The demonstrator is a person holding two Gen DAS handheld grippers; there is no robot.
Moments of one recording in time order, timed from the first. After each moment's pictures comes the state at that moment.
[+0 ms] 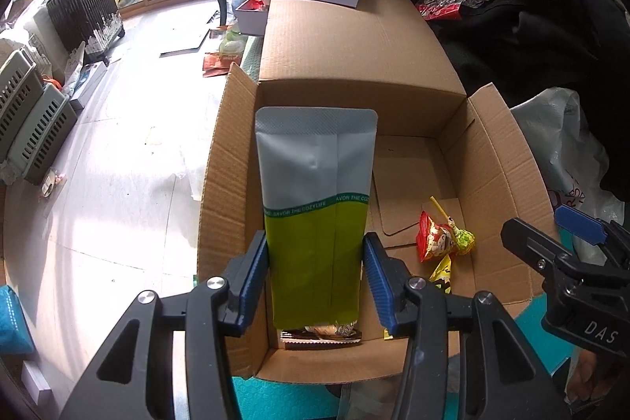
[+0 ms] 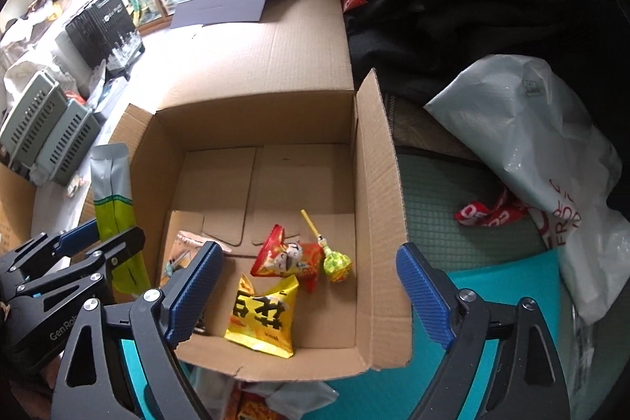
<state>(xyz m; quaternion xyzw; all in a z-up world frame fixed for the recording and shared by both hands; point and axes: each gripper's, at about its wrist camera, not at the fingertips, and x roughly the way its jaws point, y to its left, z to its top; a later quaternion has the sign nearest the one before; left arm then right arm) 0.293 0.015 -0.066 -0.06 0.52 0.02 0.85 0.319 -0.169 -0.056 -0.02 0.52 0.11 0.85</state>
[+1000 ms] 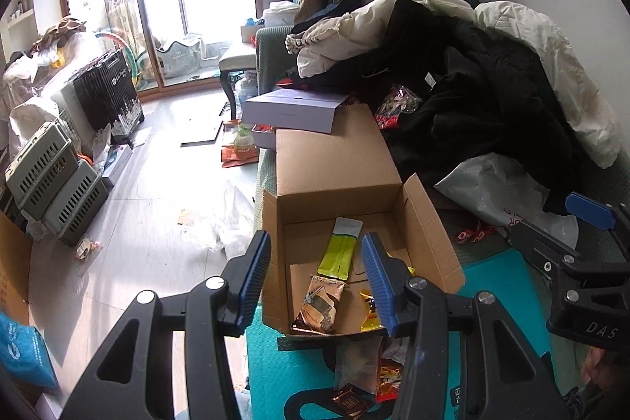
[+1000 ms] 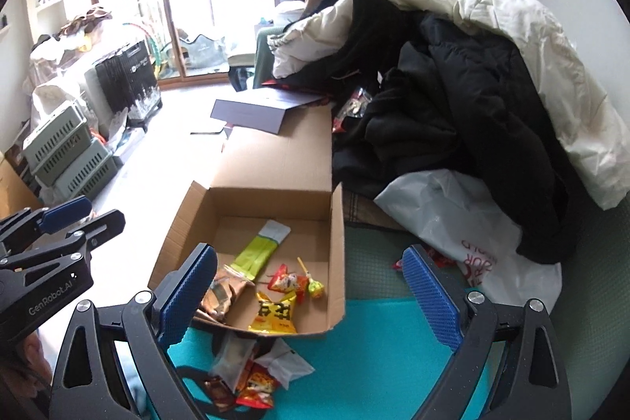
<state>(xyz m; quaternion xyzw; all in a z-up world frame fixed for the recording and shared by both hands) 0.203 -0.006 0.107 -0.01 0.39 0.02 0.92 0.226 -0.193 0.103 -0.04 0.39 0.11 0.91</state>
